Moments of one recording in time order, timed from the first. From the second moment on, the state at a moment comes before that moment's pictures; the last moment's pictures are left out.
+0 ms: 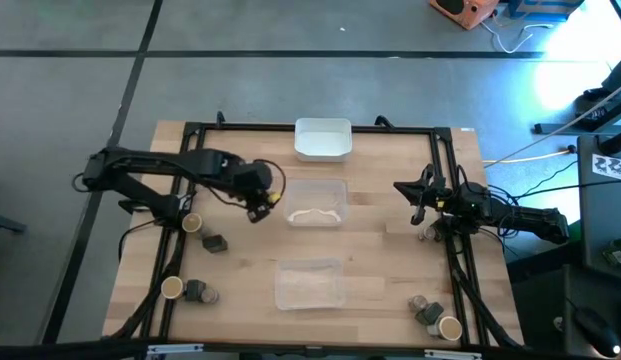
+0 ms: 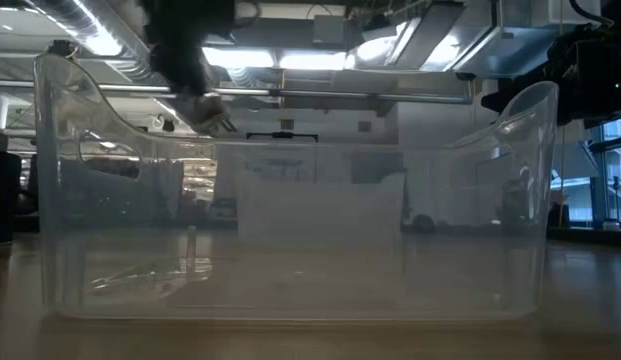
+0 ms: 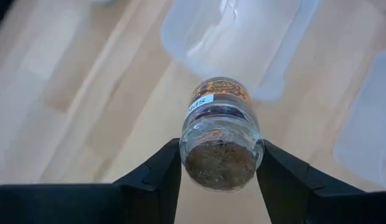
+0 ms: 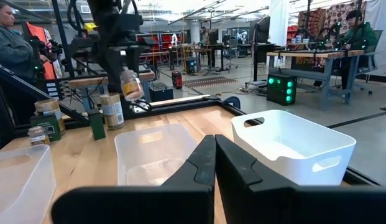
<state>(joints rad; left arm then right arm) 0.02 1.39 1.25 -1.05 -0.20 -0.43 -0.11 0.00 0.01 0.05 0.19 0.05</state>
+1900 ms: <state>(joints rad) 0.13 2.07 1.74 -1.23 -0.20 -0.09 -0.11 0.00 0.01 0.05 0.20 0.05</state>
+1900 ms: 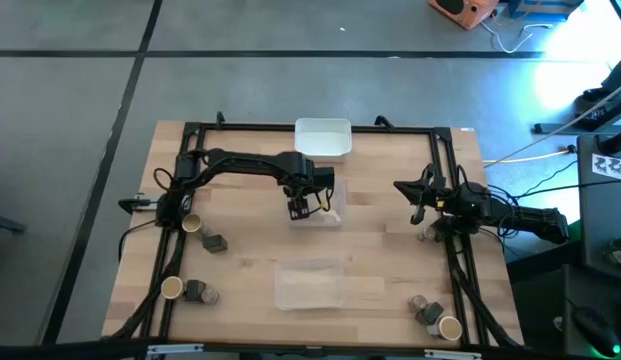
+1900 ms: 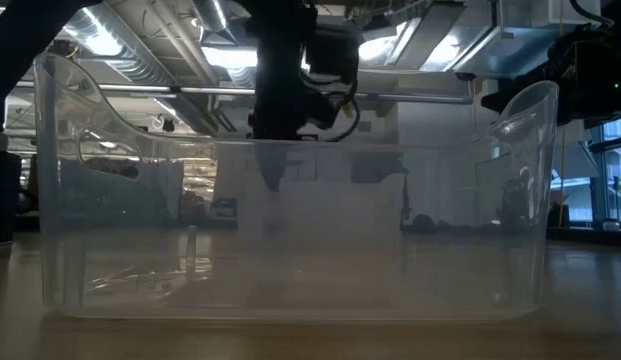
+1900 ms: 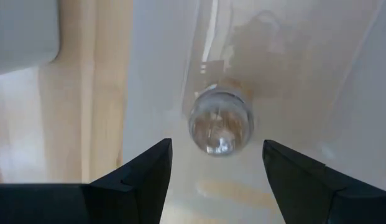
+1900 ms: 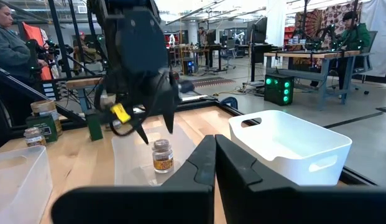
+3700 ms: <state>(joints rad) -0.40 1.39 0.95 -1.33 -0.04 -0.69 -0.11 0.01 0.01 0.05 0.19 0.04</state>
